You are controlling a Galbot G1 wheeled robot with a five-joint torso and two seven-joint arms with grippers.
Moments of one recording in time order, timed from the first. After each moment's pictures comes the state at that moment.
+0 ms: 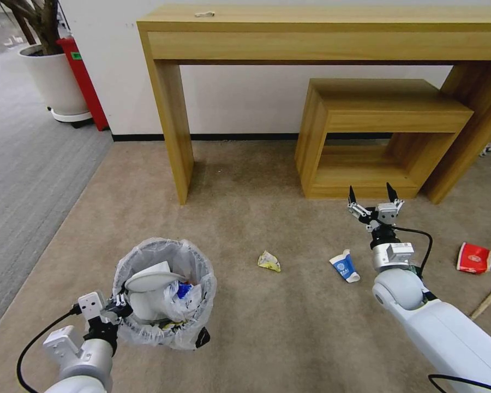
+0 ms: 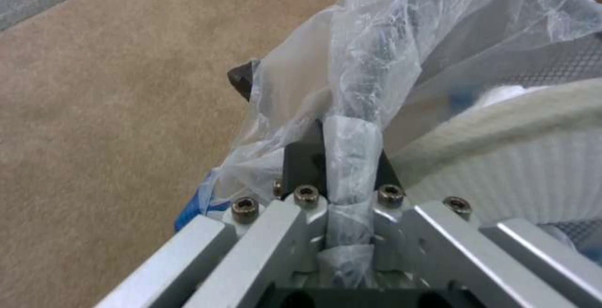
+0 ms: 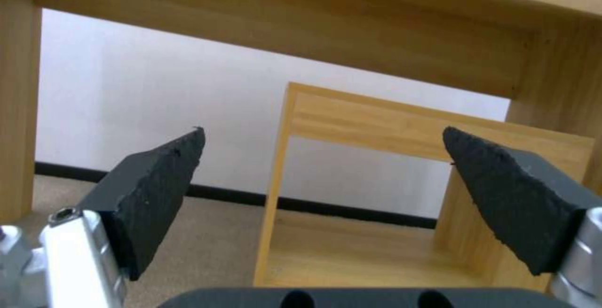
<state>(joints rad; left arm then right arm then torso) 1.73 -1.42 -0.72 -2.24 -0.57 0.34 -0.21 -0.93 0.83 0.09 1.54 0.42 0.41 0.44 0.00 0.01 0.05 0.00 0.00</state>
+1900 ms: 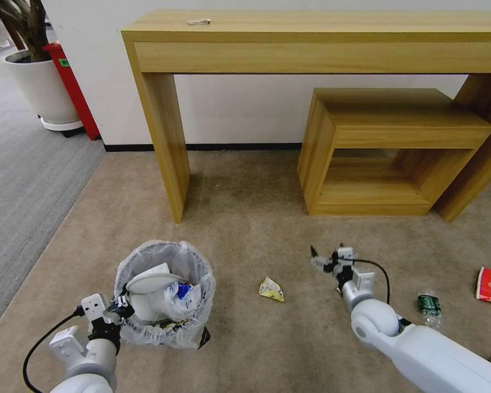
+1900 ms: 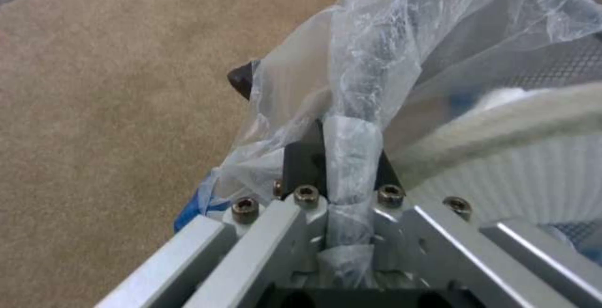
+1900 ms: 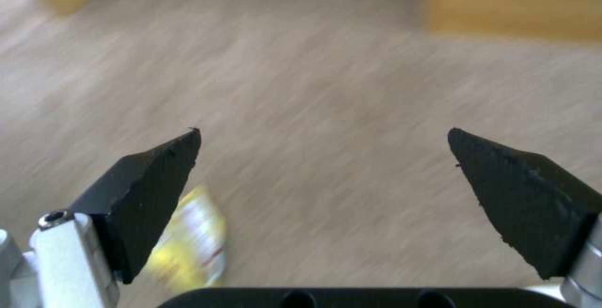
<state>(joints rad) 1.68 -1.45 -0.71 -2.17 -0.55 0.32 -0.21 -0.89 0.69 -0.35 1.61 0.96 0.05 0.31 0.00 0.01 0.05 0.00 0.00</state>
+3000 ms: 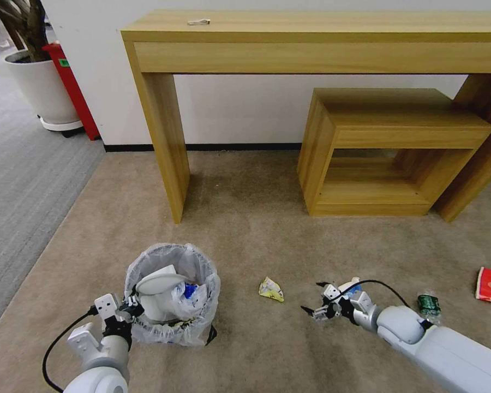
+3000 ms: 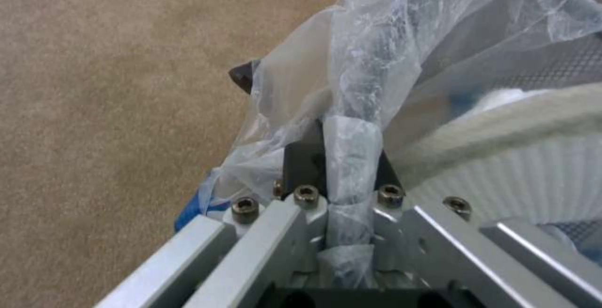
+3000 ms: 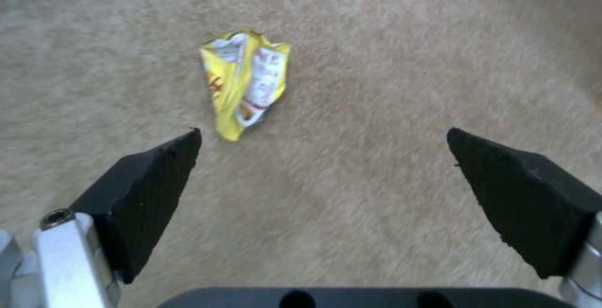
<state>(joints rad) 1.64 -1.49 -0.68 -2.11 -0.51 0.31 -0.20 -0.83 0.71 -0.35 1.34 0.35 0.12 -0.24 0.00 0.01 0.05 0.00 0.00</state>
